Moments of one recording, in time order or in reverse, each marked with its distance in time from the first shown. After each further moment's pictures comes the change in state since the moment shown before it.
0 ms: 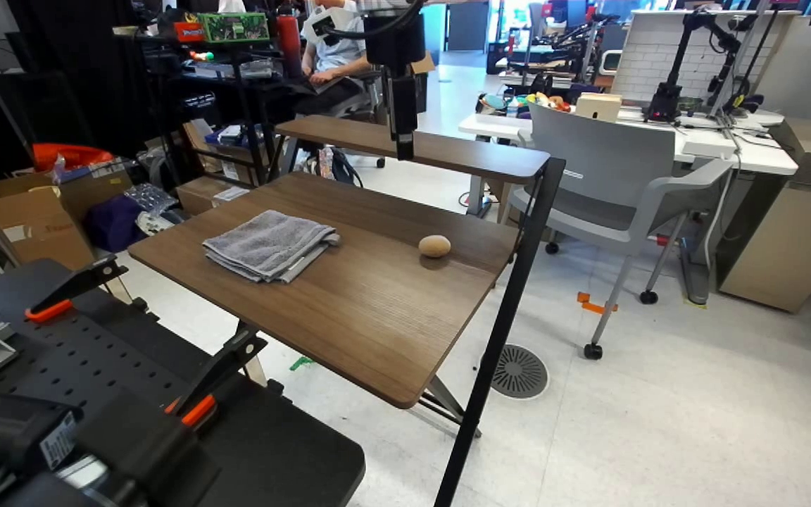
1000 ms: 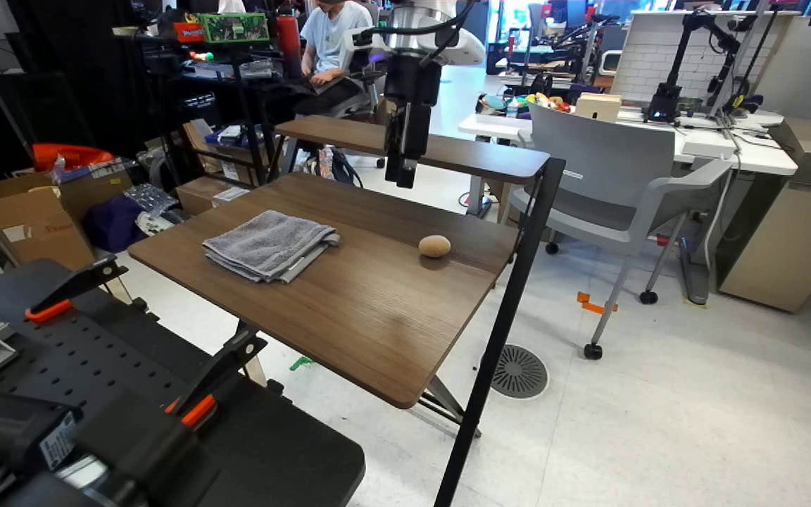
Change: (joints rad) arm -0.009 0.329 -0.019 0.499 -0.016 -0.560 -0.075
